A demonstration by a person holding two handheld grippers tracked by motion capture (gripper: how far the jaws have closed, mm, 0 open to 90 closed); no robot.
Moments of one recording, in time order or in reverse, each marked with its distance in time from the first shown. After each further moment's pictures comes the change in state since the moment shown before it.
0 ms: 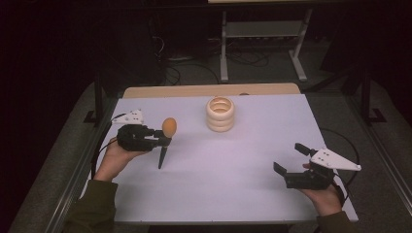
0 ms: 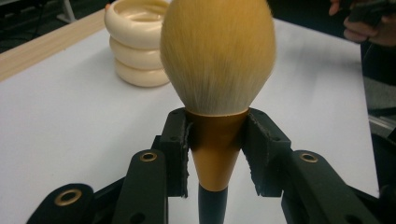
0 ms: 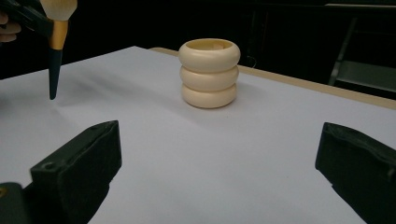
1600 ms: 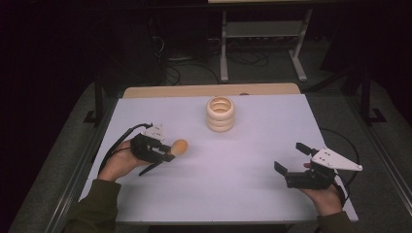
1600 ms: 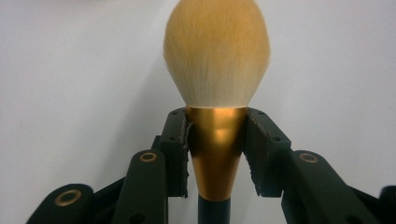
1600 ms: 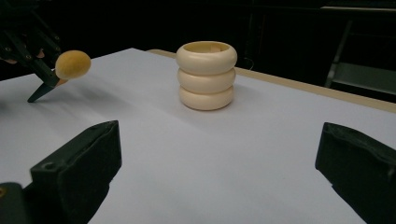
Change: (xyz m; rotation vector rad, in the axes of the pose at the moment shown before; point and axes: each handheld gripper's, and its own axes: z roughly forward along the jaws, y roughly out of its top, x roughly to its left) left arm -0.008 -0.014 0.039 0.386 0.002 0.167; right arm 0.000 0.002 -0.002 -0.009 -0.011 0.002
